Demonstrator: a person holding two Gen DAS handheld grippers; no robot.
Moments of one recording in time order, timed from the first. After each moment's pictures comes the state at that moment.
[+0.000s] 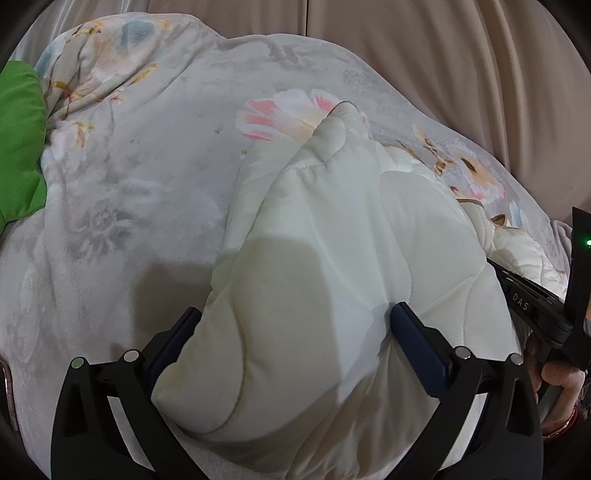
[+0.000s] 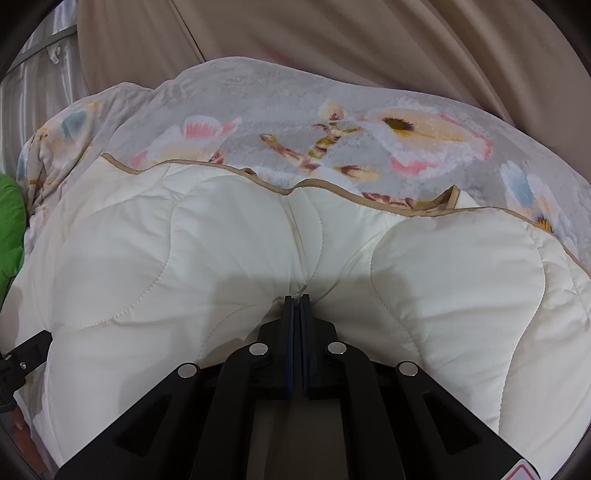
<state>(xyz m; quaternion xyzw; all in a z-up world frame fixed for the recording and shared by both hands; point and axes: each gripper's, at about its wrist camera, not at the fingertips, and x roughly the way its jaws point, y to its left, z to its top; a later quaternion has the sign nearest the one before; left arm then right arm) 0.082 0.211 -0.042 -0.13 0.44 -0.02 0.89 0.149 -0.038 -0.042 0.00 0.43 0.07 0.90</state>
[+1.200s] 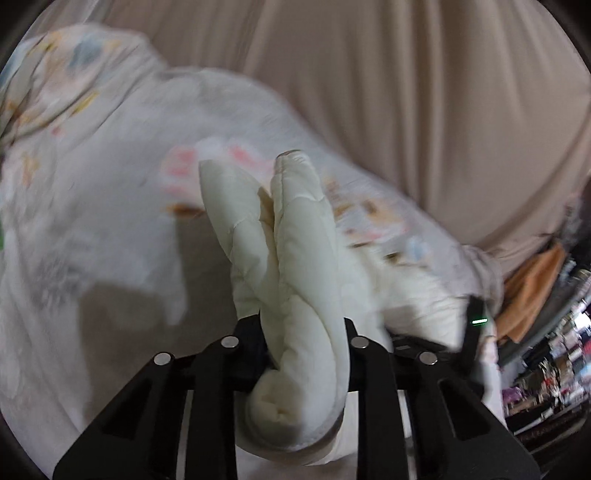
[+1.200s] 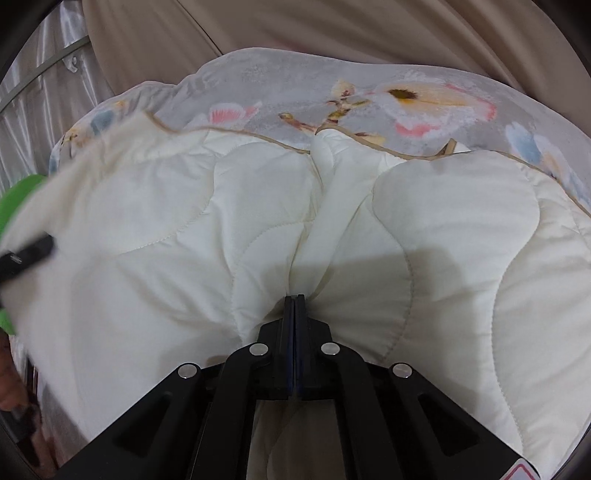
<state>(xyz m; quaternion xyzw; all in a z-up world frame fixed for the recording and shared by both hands) 0.071 0.220 0.037 -0.21 0.36 -0.20 0.89 0.116 -0.056 -0.044 0.05 0.46 0.13 0.88</state>
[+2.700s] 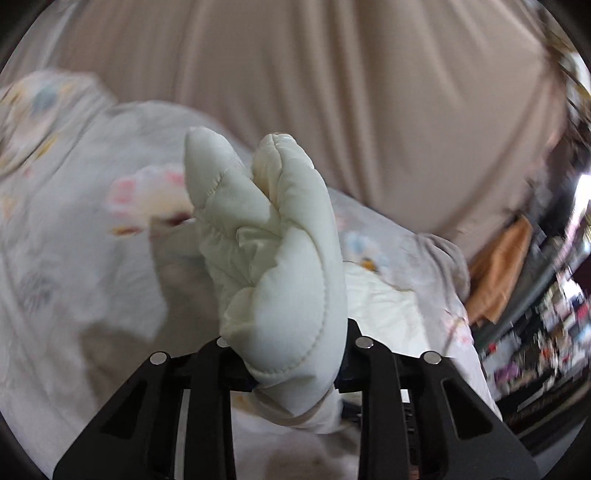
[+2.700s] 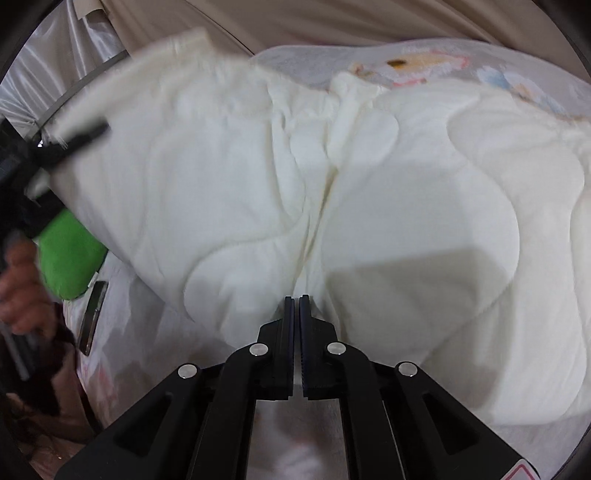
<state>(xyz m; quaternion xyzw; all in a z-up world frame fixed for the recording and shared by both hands) 0.020 0.143 0.077 -0.16 0.33 -0.26 0.89 -0.007 -0.083 -0.047 0.12 0.47 0.22 0.85</state>
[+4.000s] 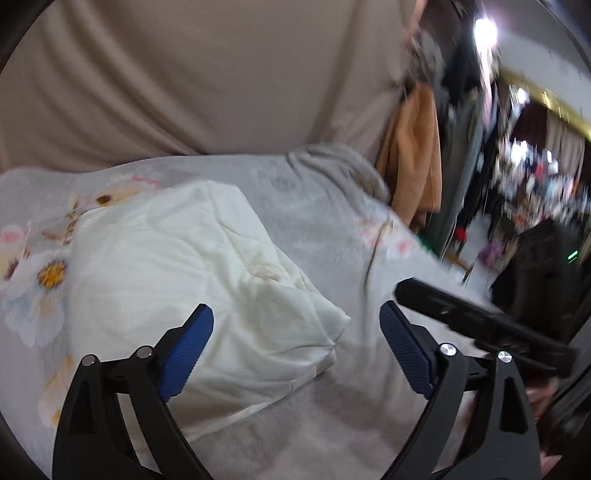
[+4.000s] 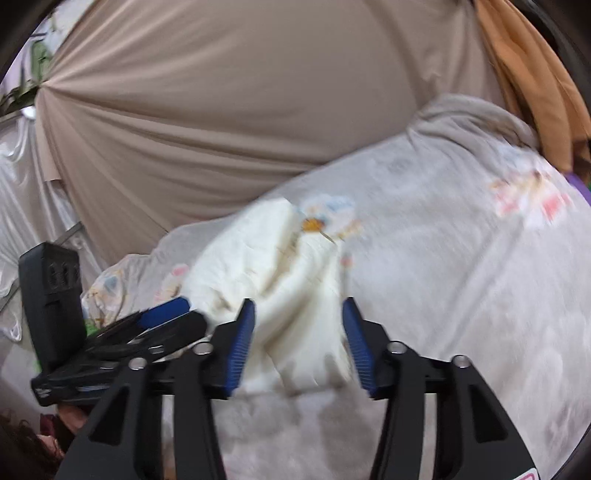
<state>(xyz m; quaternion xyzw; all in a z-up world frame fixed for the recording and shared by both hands) -0.051 -0.081 0.066 -0.02 0.30 -0.41 0.86 -0.164 -0.314 0.045 0.24 0.24 0.03 0.94</state>
